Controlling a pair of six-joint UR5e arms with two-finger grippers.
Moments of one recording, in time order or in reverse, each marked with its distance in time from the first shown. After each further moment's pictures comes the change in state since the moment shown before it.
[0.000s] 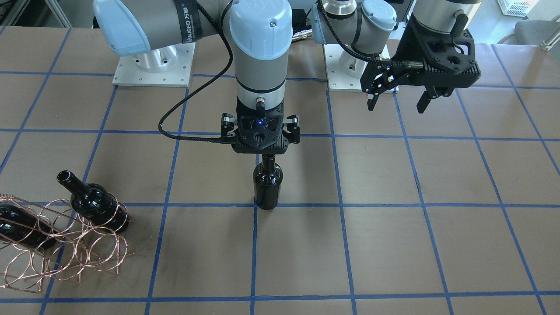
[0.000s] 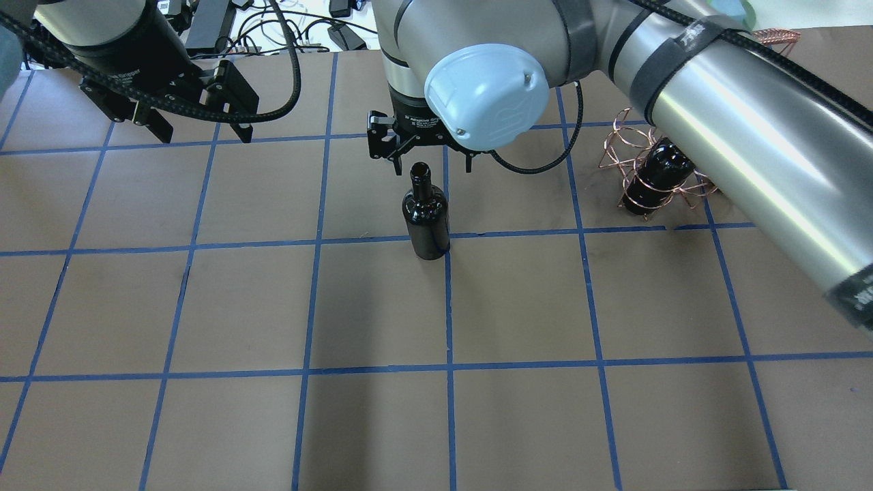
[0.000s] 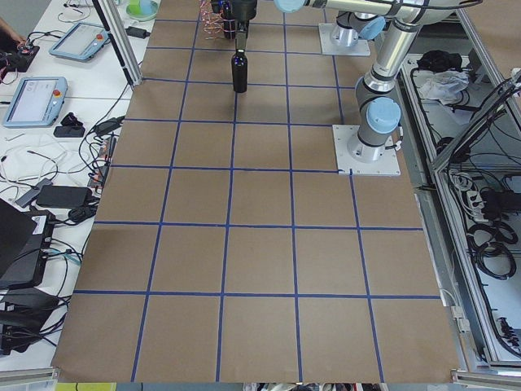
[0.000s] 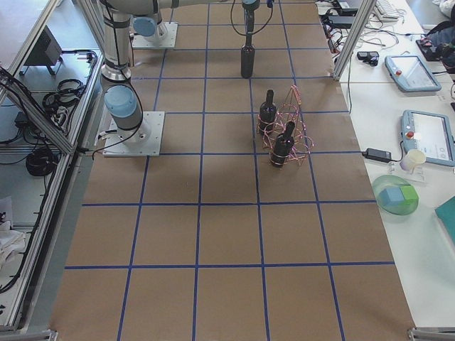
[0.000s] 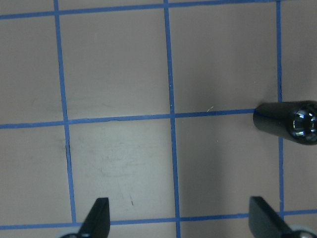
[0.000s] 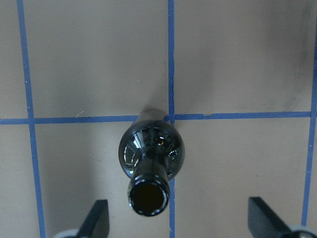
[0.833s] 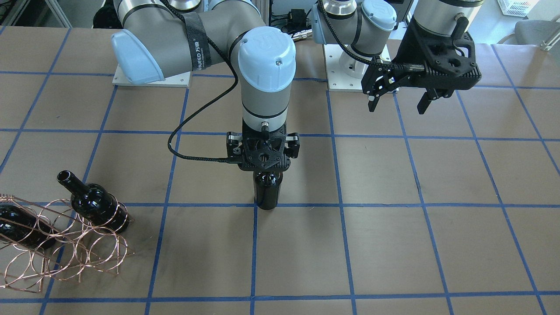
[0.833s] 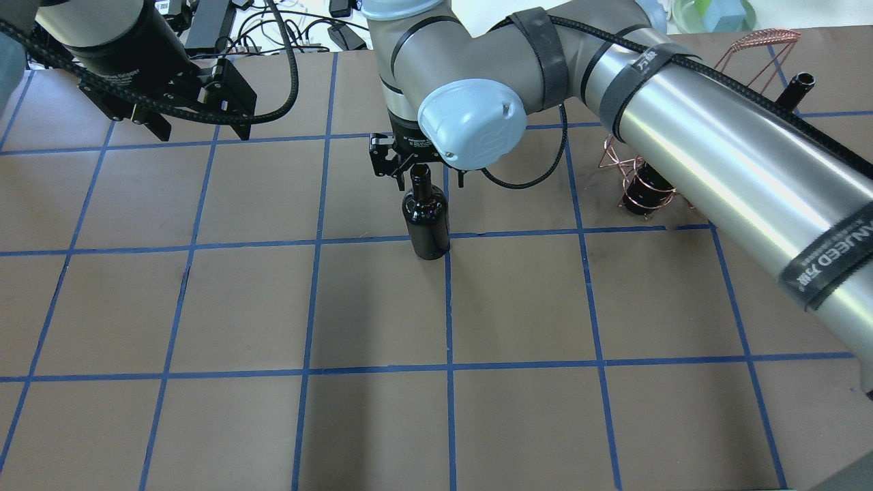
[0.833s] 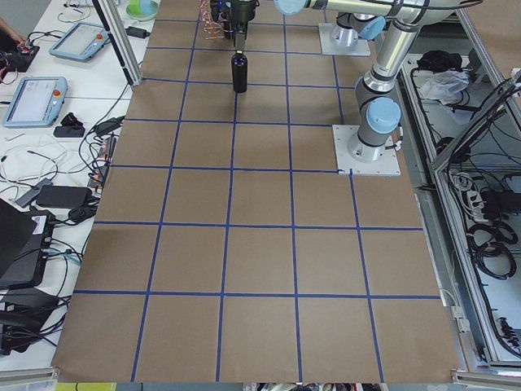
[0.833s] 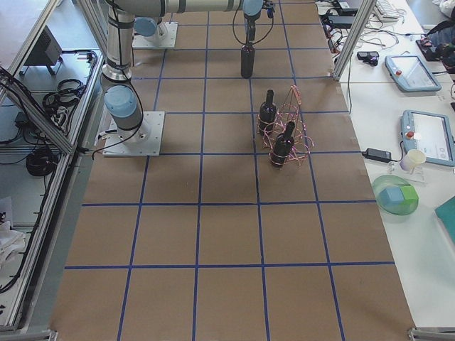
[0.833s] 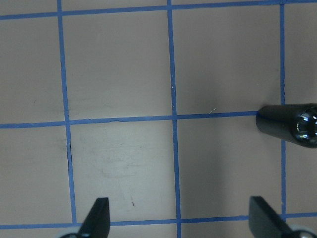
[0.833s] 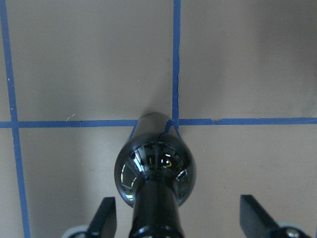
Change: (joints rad) left arm 0.006 0.005 -0.008 -0.018 0.002 -0.001; right arm 0.003 0.039 0.045 -0.053 -0.003 -0.007
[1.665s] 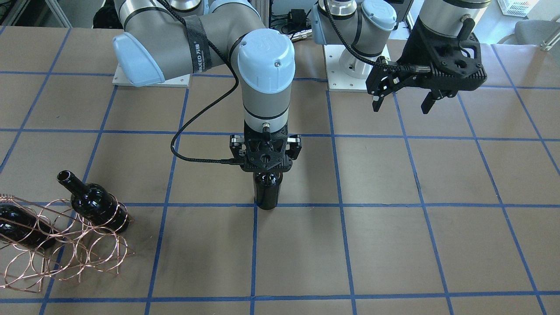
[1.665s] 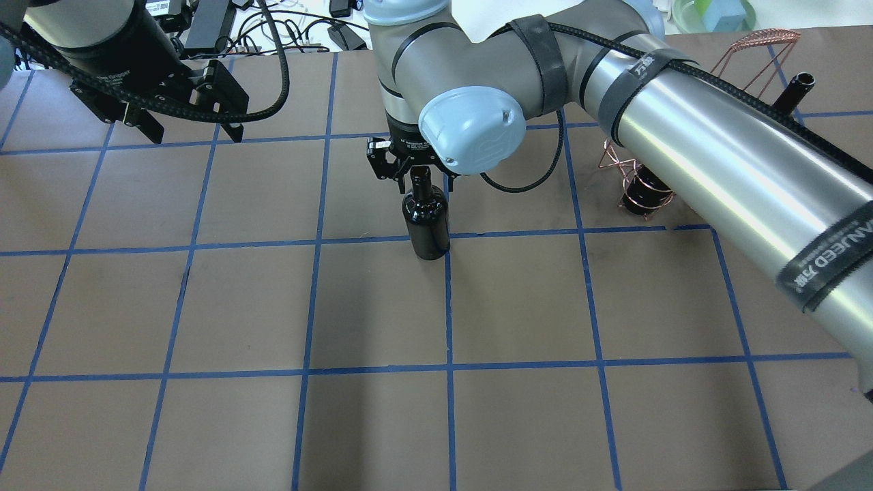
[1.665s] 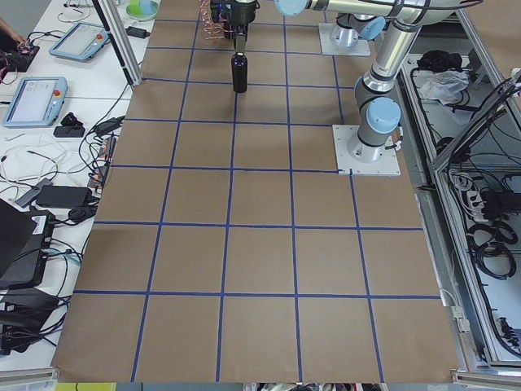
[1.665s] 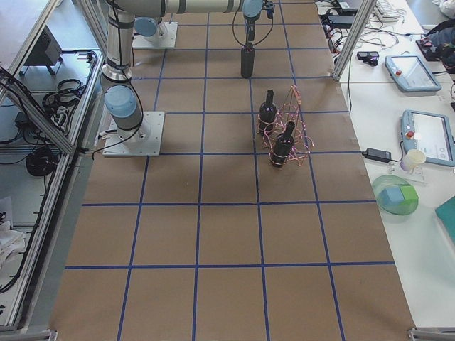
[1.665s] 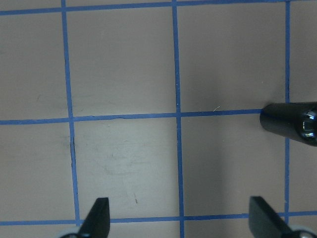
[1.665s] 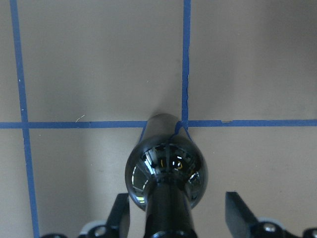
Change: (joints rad) left arm 0.016 0.001 0.000 -0.009 0.000 0.008; right arm 0.000 0.002 0.008 -0.027 0.024 0.000
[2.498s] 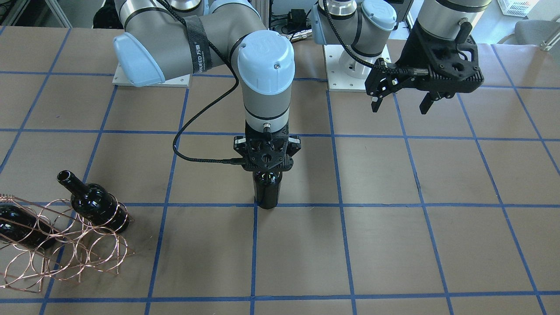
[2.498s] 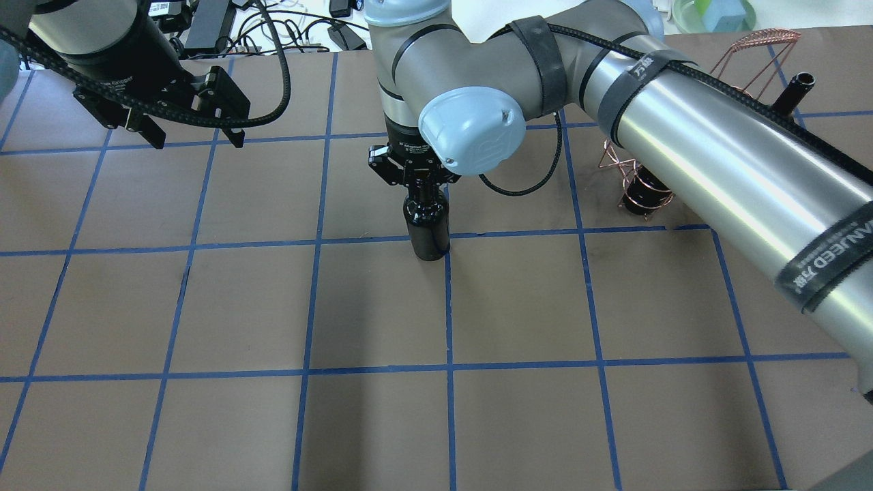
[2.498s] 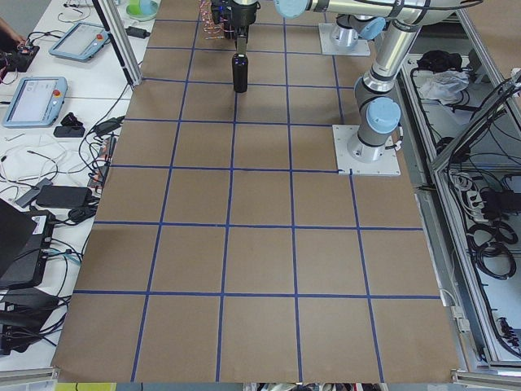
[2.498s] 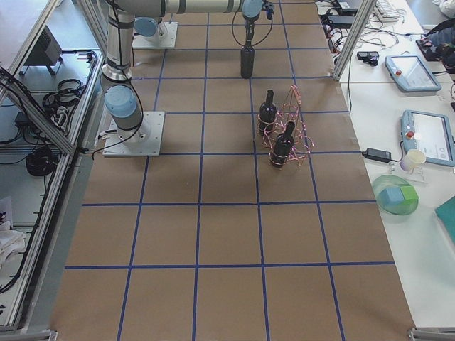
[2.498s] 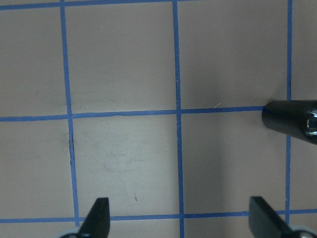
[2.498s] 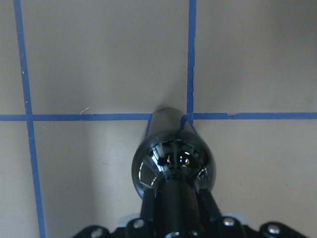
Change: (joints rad) left arm 0.000 0.003 -0.014 0.000 0.000 -0.001; right arm 0.000 0.002 0.001 0.015 0.028 0.000
